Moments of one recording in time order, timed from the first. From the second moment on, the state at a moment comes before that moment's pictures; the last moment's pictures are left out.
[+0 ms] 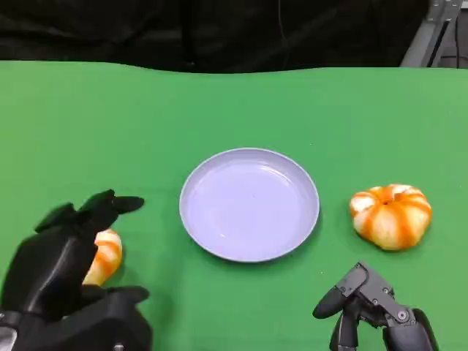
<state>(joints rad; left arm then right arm) 0.17 0.25 -0.02 -0.28 0.65 -0.02 -0.05 0.45 0.03 0.25 -0.23 -0.40 -0.41 -0.19</state>
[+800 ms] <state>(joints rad) -0.19 0.32 -0.26 0.33 0.91 0.32 -0.08 0.46 0.03 0.25 -0.25 -0.41 -0.41 -0.19</state>
